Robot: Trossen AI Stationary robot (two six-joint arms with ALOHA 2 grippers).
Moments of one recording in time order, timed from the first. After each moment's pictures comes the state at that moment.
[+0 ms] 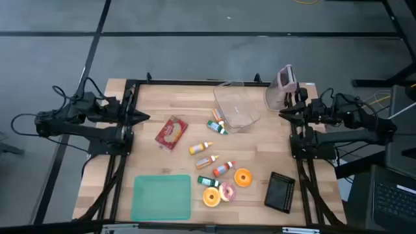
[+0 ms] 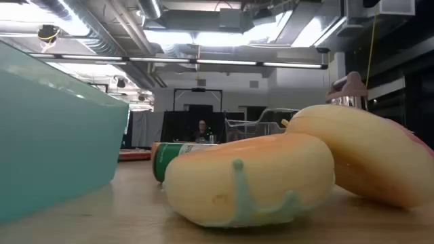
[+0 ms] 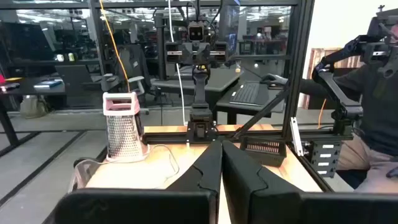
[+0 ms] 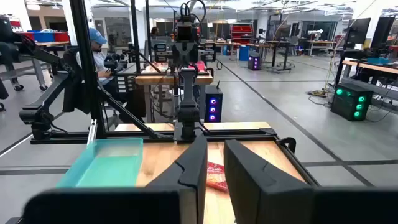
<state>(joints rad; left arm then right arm) 0.00 0.39 0.78 -0.39 0.00 0.00 0.00 0.39 0.79 -0.39 0.01 0.00</state>
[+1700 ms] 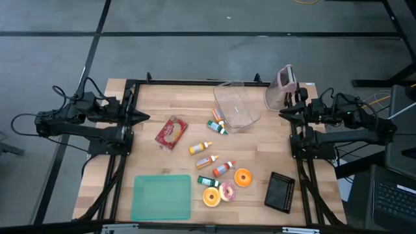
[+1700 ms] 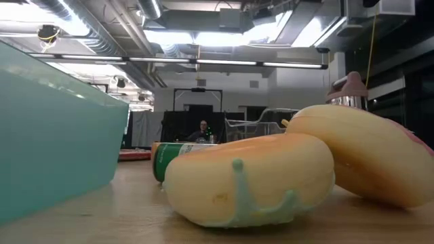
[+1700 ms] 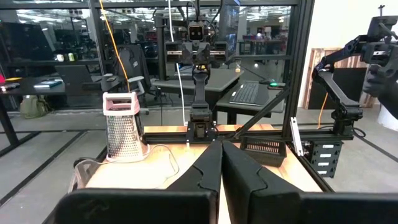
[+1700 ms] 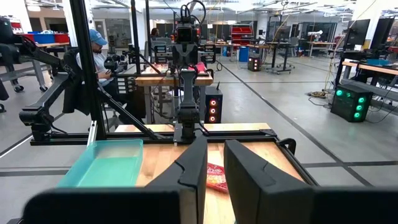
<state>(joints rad) 0.00 0.39 0.78 -0.39 0.00 0.00 0.00 0.39 0.78 -0.39 0.01 0.00</state>
